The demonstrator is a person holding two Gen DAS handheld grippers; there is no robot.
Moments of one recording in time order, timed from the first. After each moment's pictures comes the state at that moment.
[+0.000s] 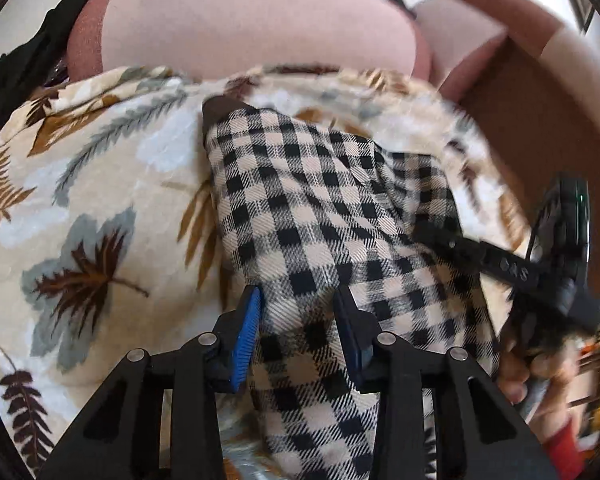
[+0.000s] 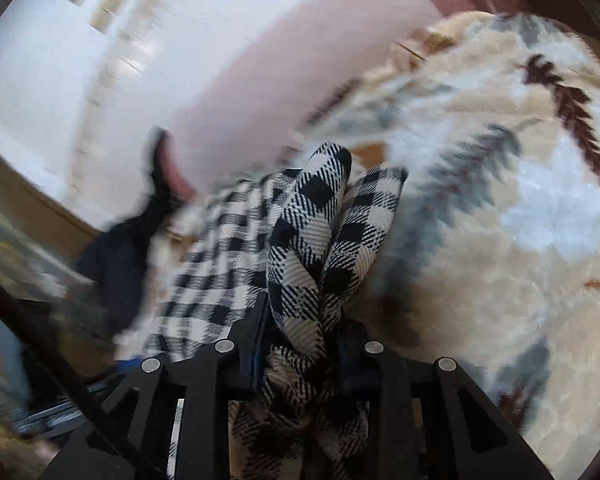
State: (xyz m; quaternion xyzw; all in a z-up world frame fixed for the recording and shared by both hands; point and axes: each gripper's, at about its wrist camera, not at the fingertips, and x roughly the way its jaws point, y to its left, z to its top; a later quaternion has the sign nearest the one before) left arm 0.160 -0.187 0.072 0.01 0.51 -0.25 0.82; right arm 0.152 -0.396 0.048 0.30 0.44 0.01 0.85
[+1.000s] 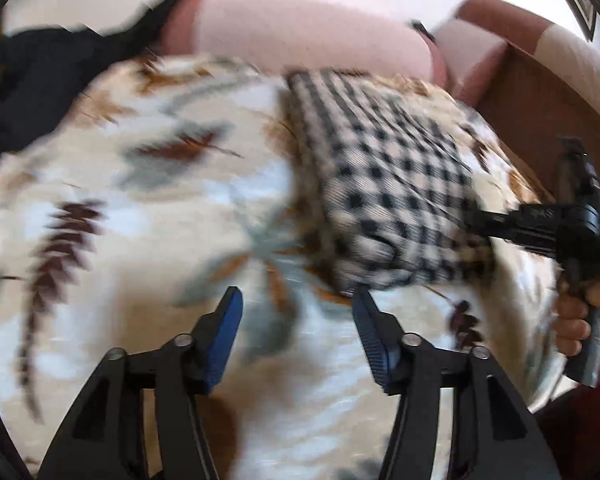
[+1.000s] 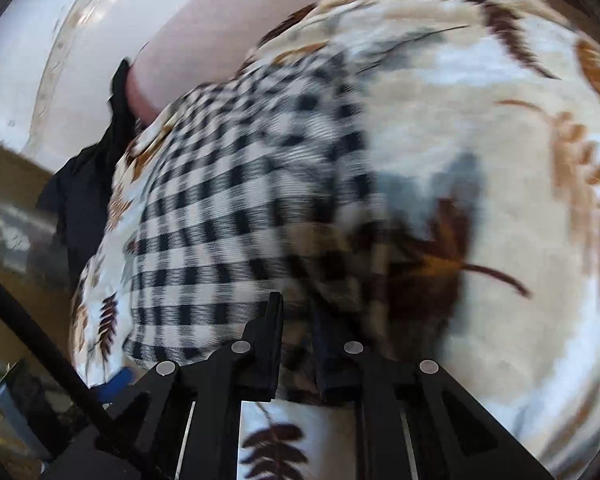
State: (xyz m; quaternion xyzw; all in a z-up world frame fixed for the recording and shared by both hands) left arm -0.003 -0.083 0.060 0.00 0.43 -0.16 0.89; right arm 0.042 -0.370 0.056 0.26 0.48 -0.01 0.83
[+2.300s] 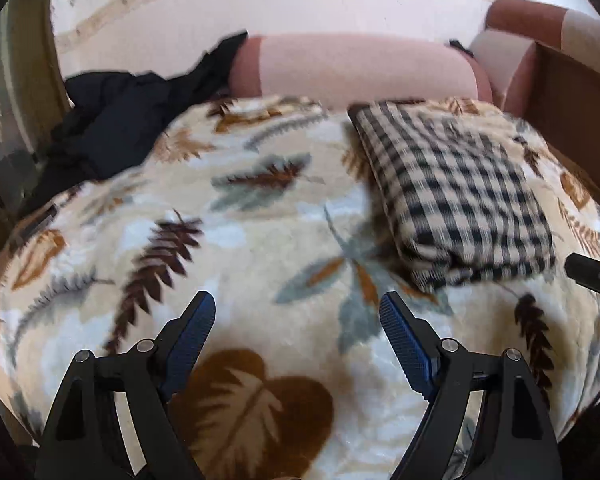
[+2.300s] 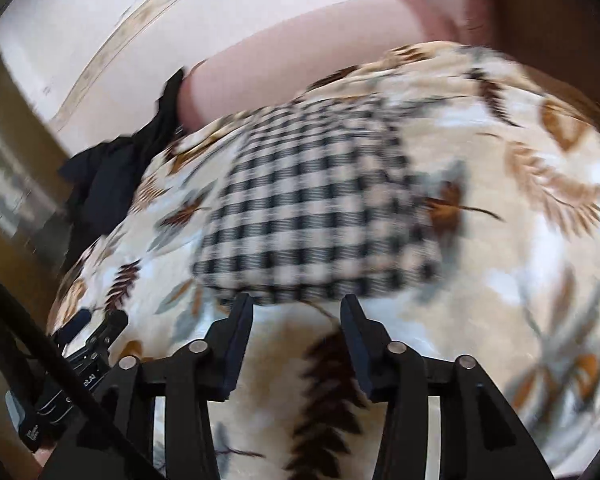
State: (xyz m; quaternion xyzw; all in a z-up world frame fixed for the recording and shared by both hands) left arm -0.032 -0.068 0.057 0.06 0.39 -0.06 0.92; right arm -0.066 -0.300 0.087 0.22 0.41 -0.02 0.88
